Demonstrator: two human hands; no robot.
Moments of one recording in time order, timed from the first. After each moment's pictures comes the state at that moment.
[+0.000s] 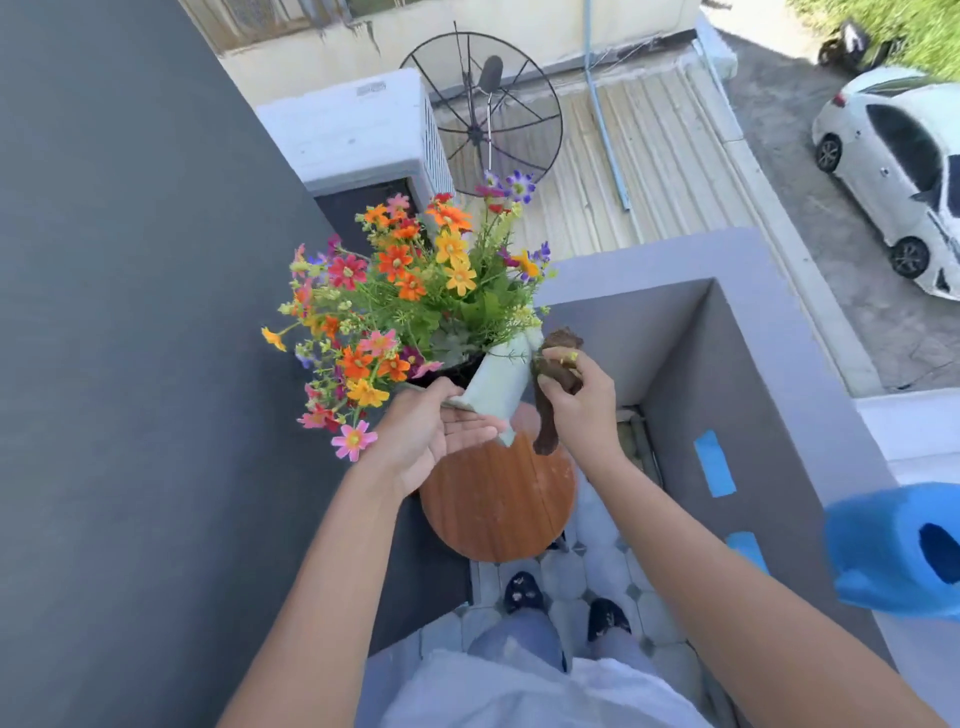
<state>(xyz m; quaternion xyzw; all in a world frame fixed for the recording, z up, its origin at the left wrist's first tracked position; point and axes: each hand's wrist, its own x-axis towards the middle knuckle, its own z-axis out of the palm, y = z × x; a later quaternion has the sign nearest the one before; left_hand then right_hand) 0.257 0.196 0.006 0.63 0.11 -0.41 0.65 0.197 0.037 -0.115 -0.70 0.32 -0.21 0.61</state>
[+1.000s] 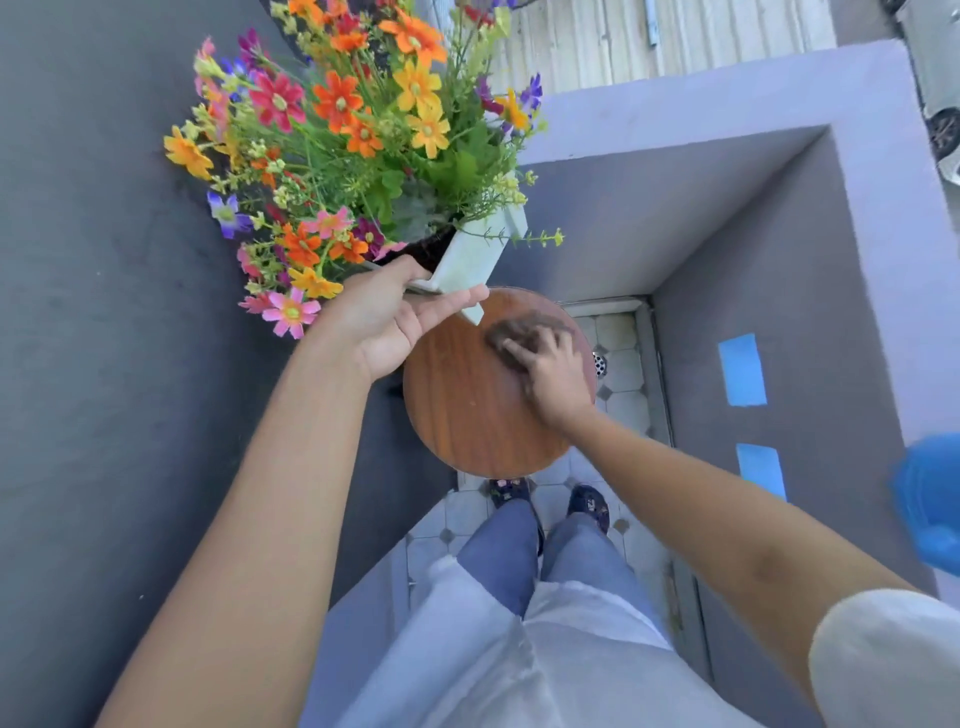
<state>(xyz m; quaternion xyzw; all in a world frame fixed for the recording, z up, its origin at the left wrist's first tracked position) 0.336 0.211 -0.095 0.55 0.23 -0.39 0.70 0.210 0.076 -0.343 -0.97 0.15 0.07 0.20</state>
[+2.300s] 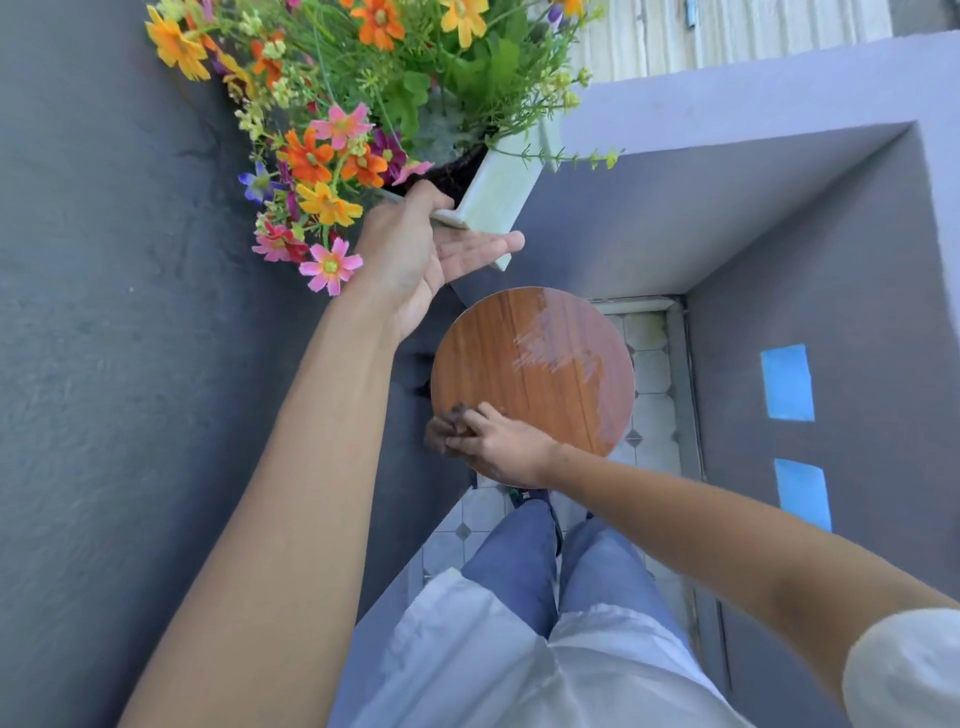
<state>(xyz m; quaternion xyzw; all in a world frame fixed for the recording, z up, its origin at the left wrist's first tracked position) 0.364 0.192 -0.081 0.60 0.13 -0.34 0.71 0.194 0.154 -0.355 -0.92 -0.26 0.14 0.27</state>
